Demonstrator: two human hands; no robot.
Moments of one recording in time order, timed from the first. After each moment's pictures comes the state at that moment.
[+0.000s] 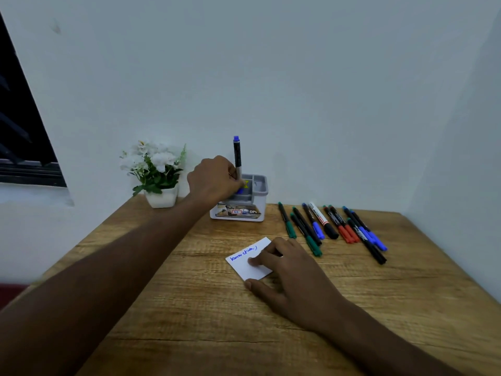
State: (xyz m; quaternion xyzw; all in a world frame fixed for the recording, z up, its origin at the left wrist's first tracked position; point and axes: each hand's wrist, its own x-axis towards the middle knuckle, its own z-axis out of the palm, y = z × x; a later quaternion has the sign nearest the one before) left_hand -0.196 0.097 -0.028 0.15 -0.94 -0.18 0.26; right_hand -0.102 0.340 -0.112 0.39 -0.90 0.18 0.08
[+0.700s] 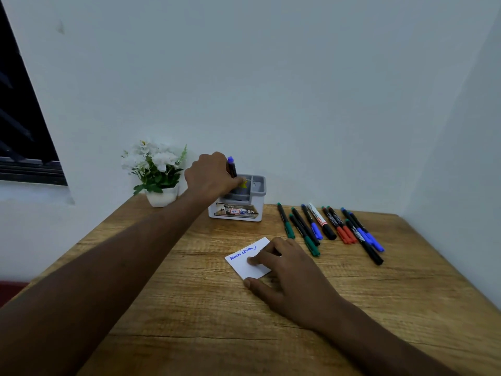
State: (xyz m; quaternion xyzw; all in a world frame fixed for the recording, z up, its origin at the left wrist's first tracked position) left_hand -0.198 0.092 -0.021 0.18 -0.94 -0.13 0.26; right_hand -0.101 0.339 -0.110 0.39 -0.90 0.18 0.07
